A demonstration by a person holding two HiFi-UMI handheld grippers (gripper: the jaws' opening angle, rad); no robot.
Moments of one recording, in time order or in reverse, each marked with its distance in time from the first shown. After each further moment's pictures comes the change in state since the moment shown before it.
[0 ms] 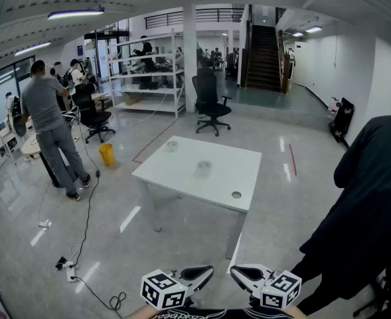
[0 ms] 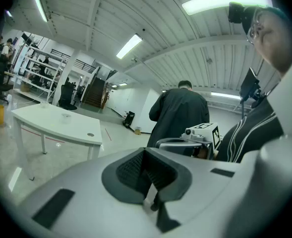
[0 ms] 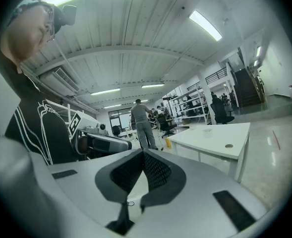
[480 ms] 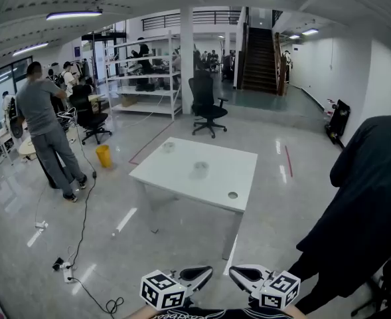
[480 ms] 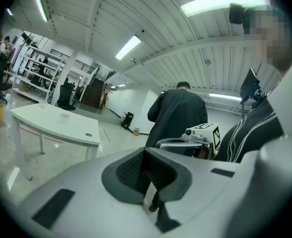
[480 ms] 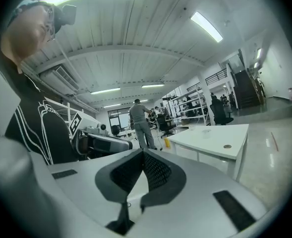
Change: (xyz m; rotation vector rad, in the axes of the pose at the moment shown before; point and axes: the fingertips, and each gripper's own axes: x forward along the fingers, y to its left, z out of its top) left arm 0.000 -0.007 -0.006 -0.003 -0.011 -0.015; right arm -0.006 0.004 -0.003 -0.014 0.000 -0.011
